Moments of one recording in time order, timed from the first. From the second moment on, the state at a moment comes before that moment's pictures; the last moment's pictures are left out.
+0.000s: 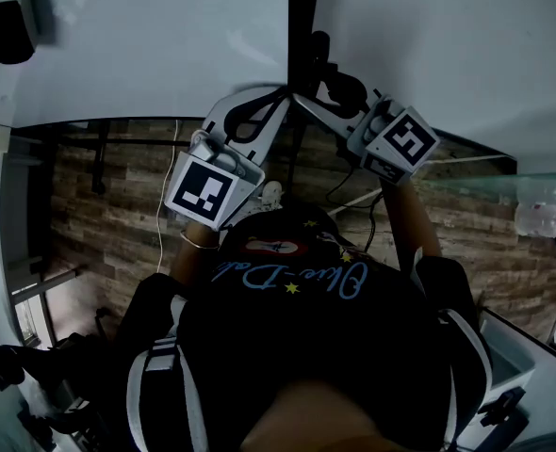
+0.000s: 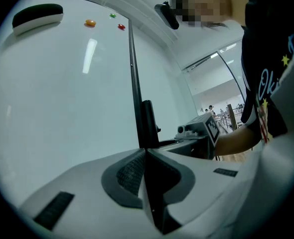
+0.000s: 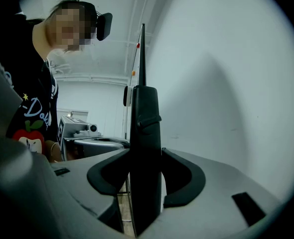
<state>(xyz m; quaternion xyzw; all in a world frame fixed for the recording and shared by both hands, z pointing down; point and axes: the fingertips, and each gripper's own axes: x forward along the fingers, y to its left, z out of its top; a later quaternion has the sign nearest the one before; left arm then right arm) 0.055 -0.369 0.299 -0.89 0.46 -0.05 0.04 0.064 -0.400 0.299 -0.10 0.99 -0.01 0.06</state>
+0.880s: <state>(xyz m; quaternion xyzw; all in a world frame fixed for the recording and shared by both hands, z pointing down) 0.056 -0.371 0.304 -0.89 0.46 -0.05 0.03 0.069 -0.397 0.300 -0.13 0.99 -0.02 0.05</state>
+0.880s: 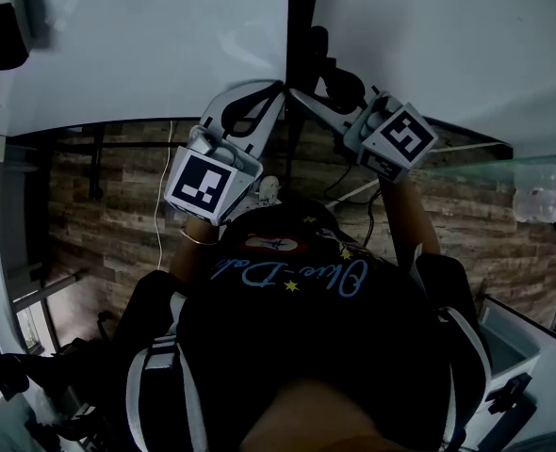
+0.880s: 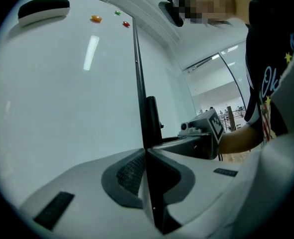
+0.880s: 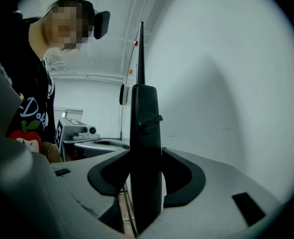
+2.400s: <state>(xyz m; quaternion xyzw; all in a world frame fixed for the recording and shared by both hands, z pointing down) 0.032 -0.325 0.307 -0.89 0.46 -0.04 0.04 0.044 -0.343 0.298 -0.15 0.99 -0.02 0.03</state>
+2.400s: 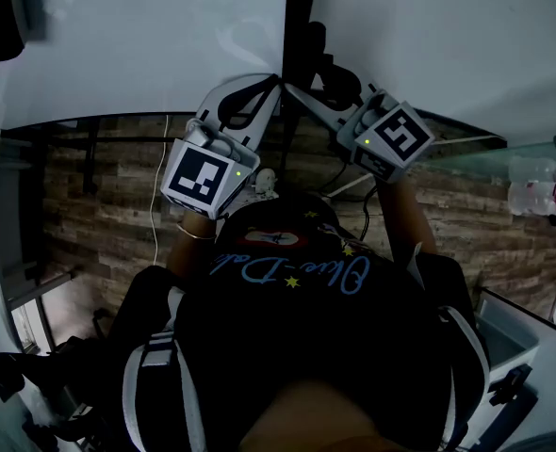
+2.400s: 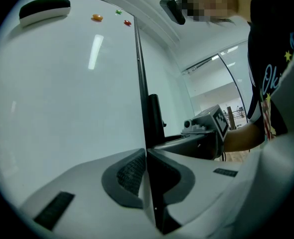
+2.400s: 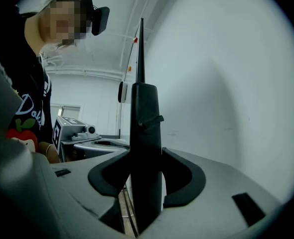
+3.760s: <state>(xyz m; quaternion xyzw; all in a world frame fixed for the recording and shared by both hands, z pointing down) 0.032 -0.329 0.309 -0.87 0.49 -0.03 0.03 0.047 -0.349 0.303 -0.17 0.98 -0.02 0.03</state>
